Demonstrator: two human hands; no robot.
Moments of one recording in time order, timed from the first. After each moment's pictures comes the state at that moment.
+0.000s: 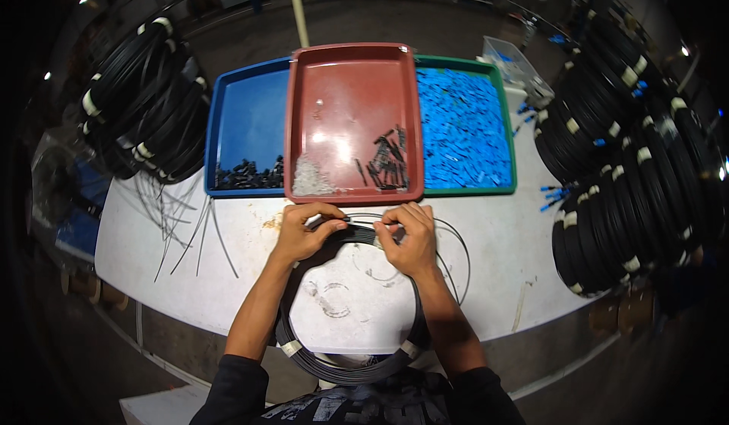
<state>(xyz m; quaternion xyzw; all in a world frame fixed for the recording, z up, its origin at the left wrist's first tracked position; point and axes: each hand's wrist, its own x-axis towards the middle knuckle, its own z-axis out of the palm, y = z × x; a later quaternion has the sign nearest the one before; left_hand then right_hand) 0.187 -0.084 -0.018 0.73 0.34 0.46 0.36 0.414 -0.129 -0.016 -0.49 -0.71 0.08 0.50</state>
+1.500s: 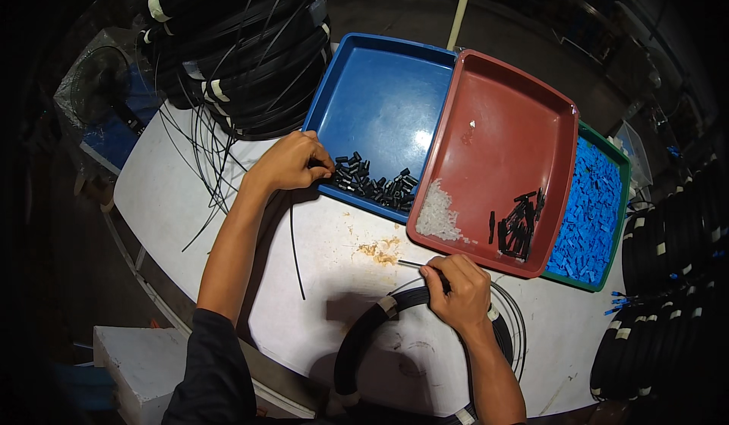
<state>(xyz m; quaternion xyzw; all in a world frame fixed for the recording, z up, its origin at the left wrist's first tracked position) -0.041 0.040 0.008 0.81 0.52 0.19 0.18 0.309 -0.083 -0.017 -0.44 -0.81 0.13 0.37</state>
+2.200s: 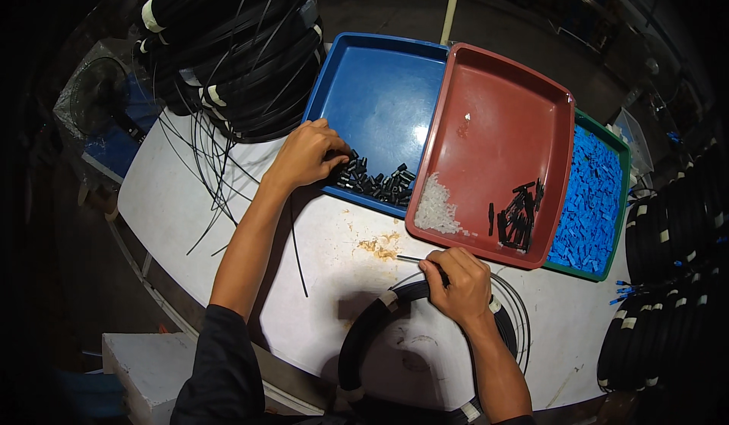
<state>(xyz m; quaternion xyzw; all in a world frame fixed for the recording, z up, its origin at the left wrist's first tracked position) -0.015 0.050 0.002 0.85 0.48 0.21 -0.01 0.310 -0.082 -0.019 -0.42 -0.82 0.13 0.37</state>
